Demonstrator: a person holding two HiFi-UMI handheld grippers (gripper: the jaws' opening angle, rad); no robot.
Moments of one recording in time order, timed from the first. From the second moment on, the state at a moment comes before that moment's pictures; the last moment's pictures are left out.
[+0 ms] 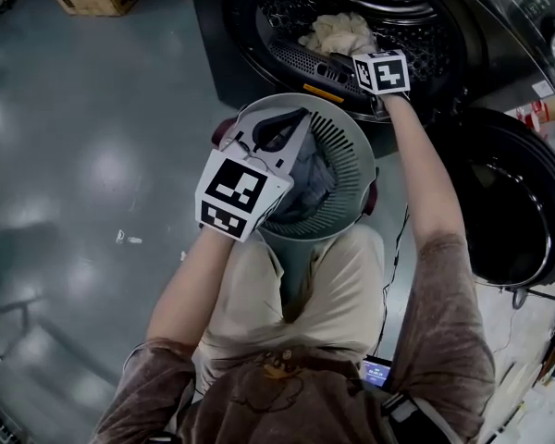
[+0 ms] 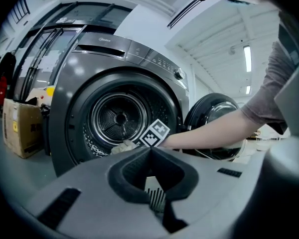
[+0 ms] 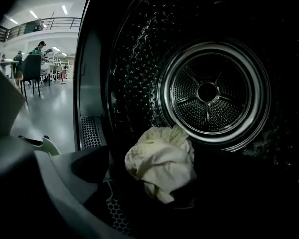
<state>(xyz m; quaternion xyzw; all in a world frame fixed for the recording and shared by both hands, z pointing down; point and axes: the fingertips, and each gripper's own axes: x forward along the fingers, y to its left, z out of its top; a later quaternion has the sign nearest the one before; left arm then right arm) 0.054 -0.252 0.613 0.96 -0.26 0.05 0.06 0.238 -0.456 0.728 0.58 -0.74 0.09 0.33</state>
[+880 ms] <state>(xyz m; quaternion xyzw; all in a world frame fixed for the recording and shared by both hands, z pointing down) 0.061 -0.273 0.638 0.96 -0.24 0.06 0.09 0.261 -0.485 0.764 0.58 -0.70 0.15 0.39</state>
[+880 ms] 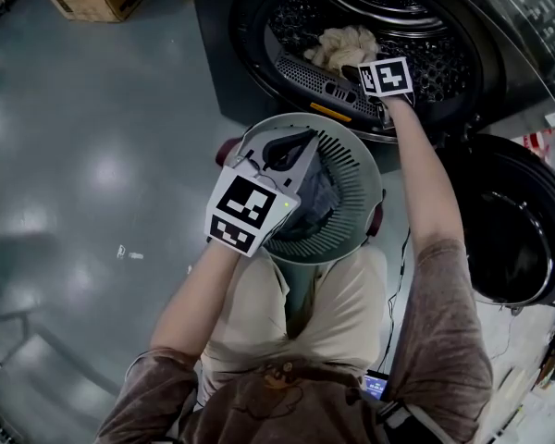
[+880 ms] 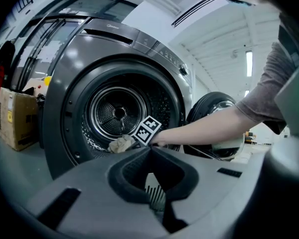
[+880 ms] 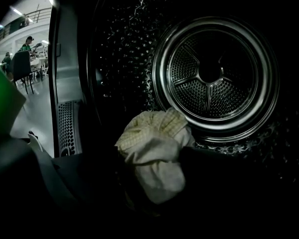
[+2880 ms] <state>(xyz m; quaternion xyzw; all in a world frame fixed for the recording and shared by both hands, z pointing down) 0.075 -0.248 0.615 0.96 -0.27 0.06 0.06 0.192 -0.317 0.641 0.55 -0.79 0.07 0.27</state>
